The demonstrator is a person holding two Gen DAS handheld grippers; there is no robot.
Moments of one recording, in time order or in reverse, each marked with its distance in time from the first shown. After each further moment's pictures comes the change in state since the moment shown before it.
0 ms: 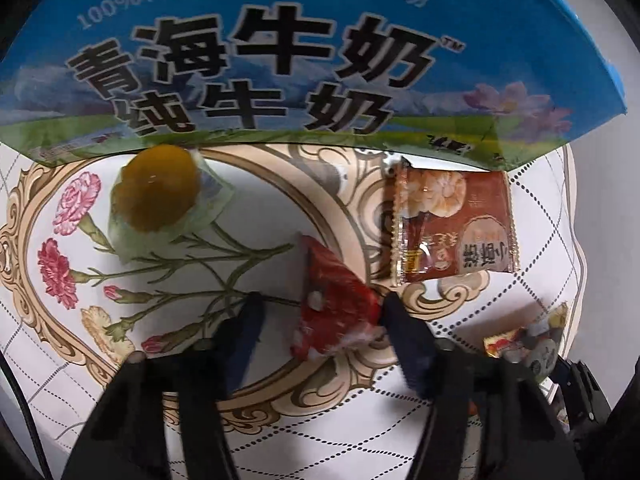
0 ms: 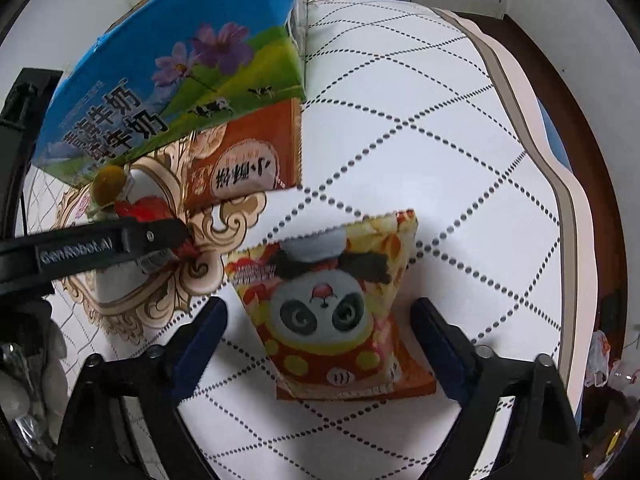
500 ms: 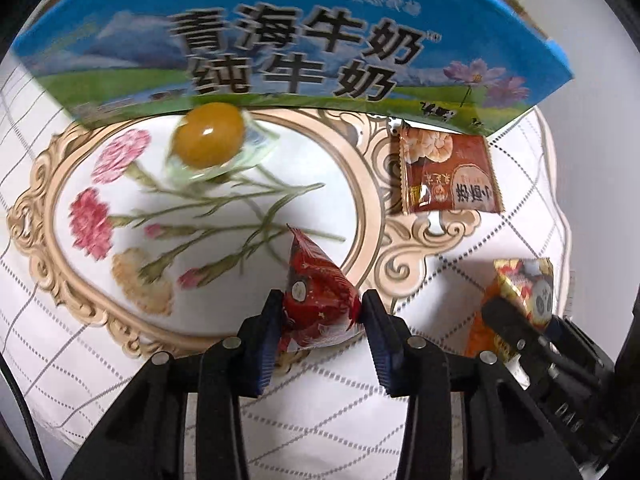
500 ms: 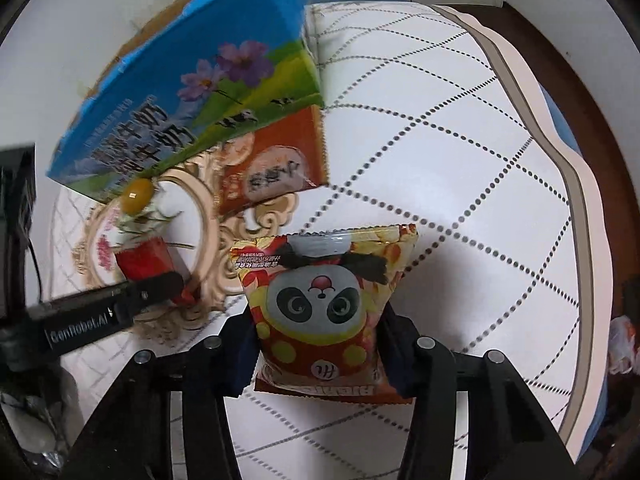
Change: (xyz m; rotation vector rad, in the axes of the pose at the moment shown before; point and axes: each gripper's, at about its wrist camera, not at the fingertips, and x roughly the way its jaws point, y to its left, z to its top) left arm -0.037 0.018 -0.051 0.019 -0.012 -0.032; right arm -0.021 0.017 -0.007 0.066 -0.015 0.127
